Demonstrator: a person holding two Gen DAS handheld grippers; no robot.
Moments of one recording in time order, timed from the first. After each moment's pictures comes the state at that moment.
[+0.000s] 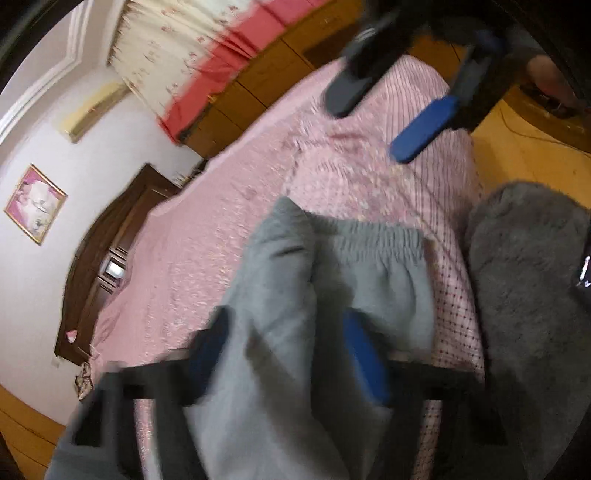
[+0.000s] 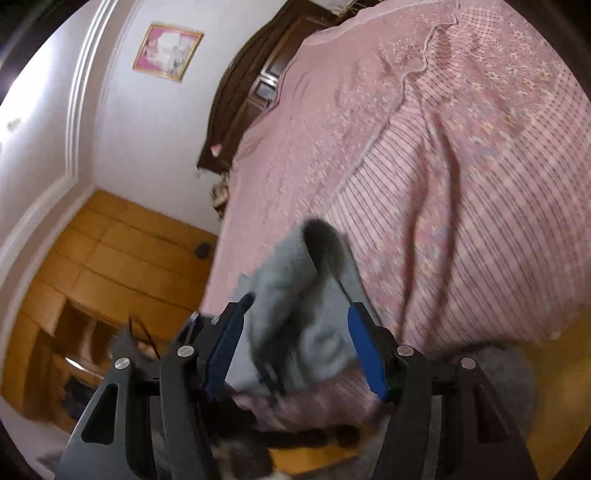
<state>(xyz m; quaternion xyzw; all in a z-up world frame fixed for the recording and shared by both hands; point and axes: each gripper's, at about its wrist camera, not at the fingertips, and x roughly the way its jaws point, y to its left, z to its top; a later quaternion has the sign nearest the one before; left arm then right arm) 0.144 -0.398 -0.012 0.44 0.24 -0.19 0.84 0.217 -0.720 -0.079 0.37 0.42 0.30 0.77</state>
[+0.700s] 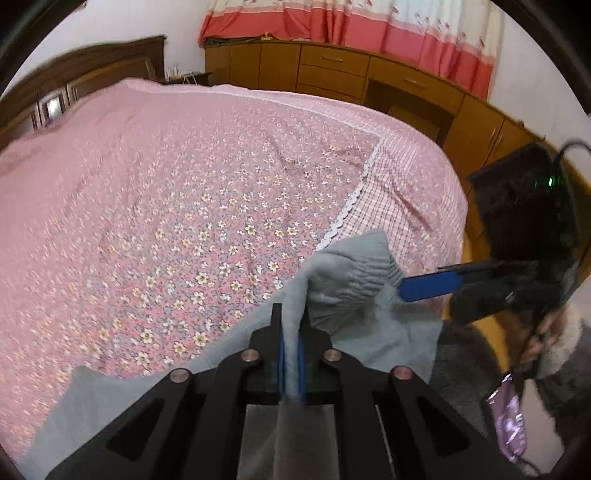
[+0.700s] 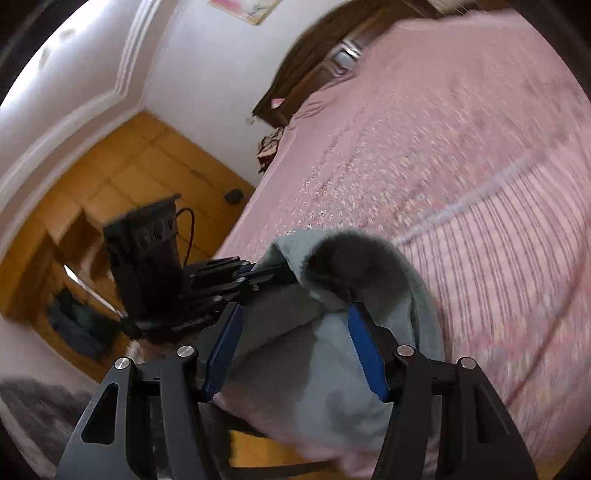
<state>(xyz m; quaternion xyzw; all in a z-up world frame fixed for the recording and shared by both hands) 0.272 -0.293 0.044 0.08 0.42 -0.30 0.85 0.253 -0.637 -0.058 0.21 0.37 0.43 0.80</state>
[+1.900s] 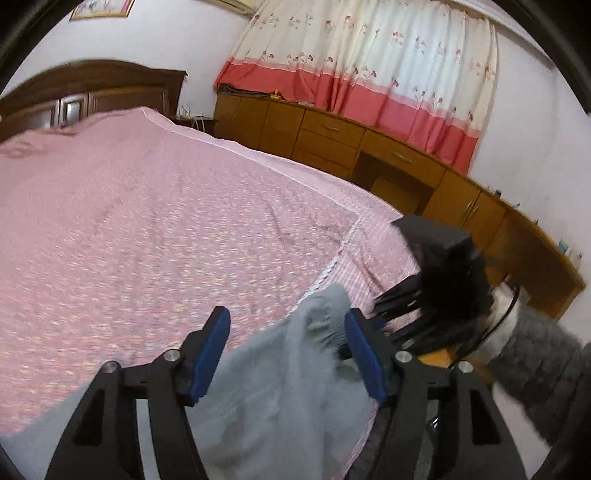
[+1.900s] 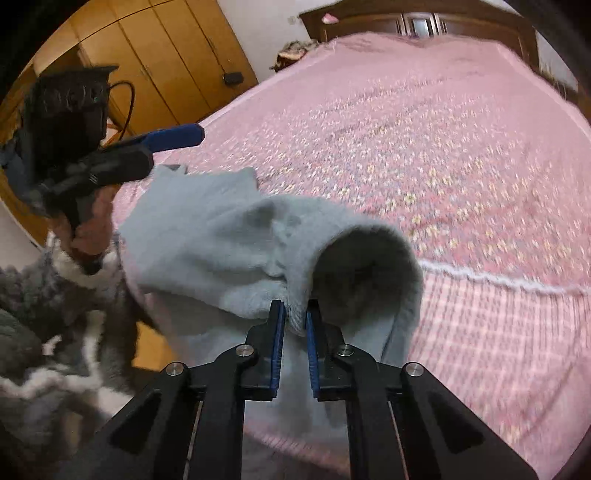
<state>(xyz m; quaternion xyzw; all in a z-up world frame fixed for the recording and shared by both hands) 0.225 -0.216 0.111 -0.01 0.33 -0.32 0.89 0.276 -0.587 -0.025 -0.04 0.46 0.45 0.76</state>
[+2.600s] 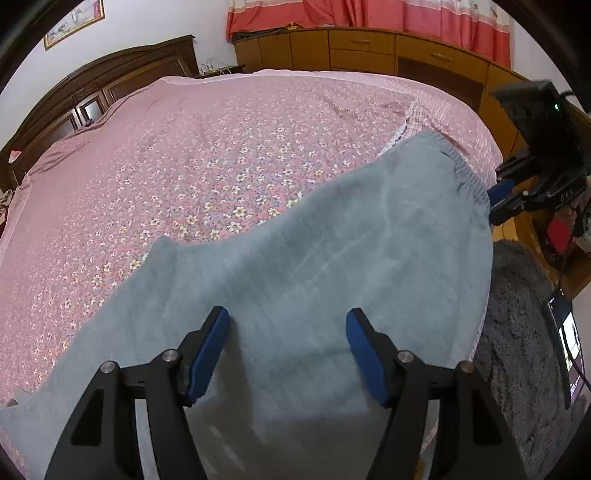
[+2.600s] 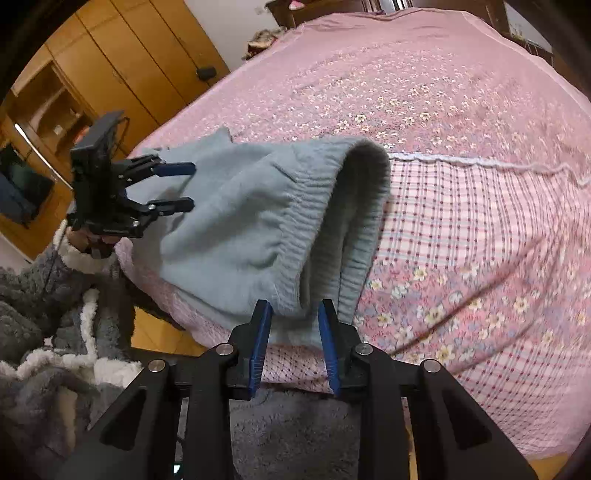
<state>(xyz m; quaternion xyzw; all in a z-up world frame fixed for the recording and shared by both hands) 0.209 -0.217 0.012 0.15 0.42 -0.20 0.87 0.242 -0.637 -0.069 -0.02 0.47 0.43 0.77</state>
